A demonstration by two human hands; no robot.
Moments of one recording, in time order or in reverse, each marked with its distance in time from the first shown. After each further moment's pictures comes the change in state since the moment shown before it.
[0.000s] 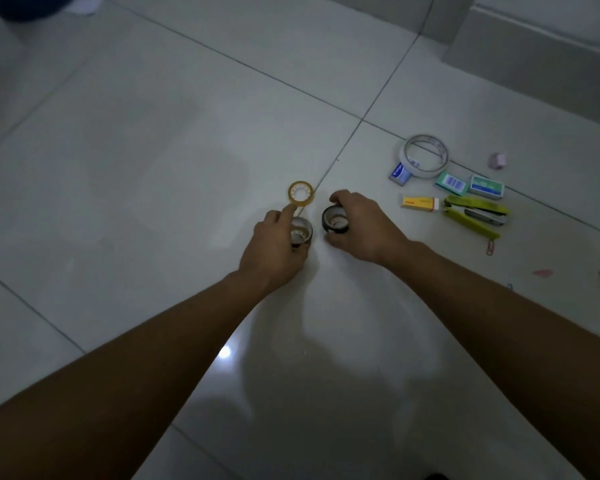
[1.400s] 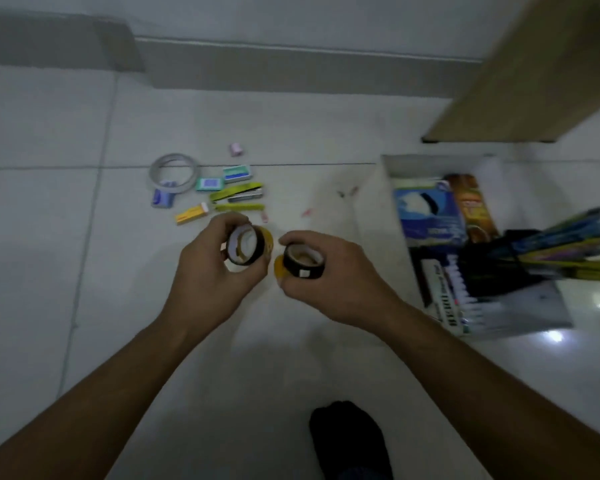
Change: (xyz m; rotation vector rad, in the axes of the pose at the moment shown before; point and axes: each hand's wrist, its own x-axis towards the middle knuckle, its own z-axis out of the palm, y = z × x) left_hand -0.070 0.203 0.023 -0.420 -0.247 0.544; right_hand -0.264 0.021 -0.102 0.466 0.514 0.494
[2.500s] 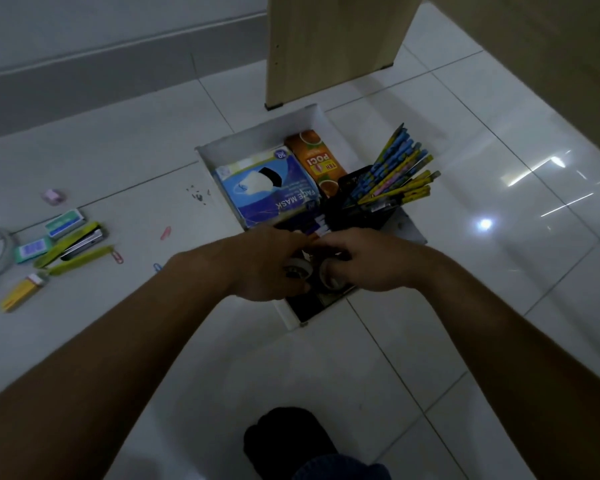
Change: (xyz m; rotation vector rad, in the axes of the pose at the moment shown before) left_hand 0.047 0.140 0.179 0.642 -1.198 0.460; right_hand -0.081 0.133 -0.156 -0.115 -0.149 0.327
